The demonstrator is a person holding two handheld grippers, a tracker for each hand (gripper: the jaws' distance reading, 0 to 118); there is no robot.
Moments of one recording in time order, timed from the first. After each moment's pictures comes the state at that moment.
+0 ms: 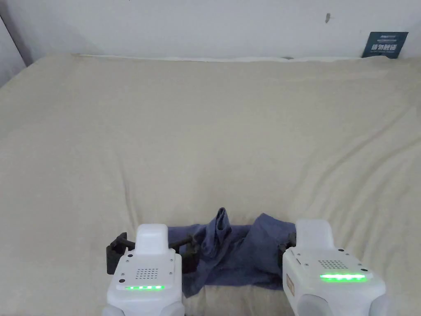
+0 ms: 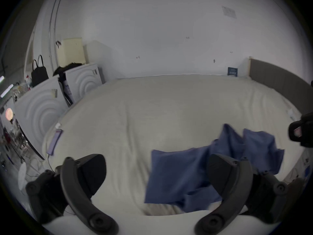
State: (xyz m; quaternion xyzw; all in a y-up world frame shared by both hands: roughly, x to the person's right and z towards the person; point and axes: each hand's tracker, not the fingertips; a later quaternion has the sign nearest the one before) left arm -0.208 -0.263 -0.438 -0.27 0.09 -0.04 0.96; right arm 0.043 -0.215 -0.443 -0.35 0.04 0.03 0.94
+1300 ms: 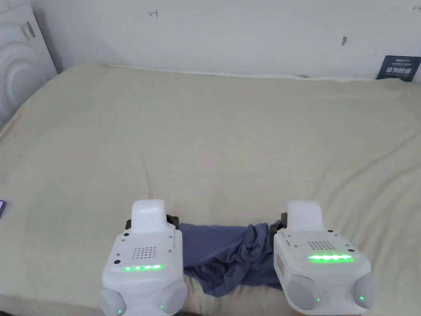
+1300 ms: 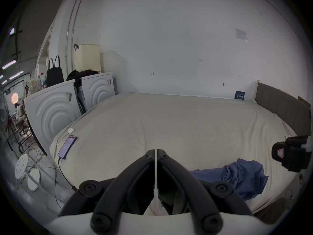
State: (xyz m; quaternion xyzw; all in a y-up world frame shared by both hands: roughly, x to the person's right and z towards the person) left arm -0.237 -0.184 -0.399 -0.20 0.12 0.01 0.97; right arm -0.013 -0.176 -0.438 -0.29 0.07 0.06 0.95
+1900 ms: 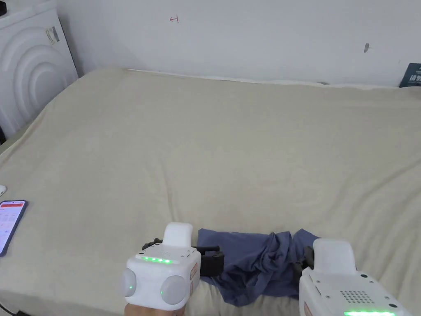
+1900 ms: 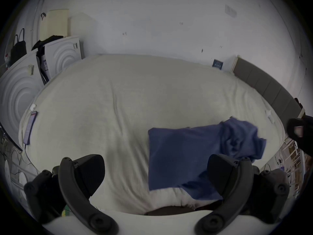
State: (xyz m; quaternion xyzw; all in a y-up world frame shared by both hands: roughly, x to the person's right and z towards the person) left arm -0.275 -0.273 -0.456 -0.38 -0.03 0.04 0.92; right arm -0.011 -0.192 -0.396 -0.29 0.07 0.06 0.95
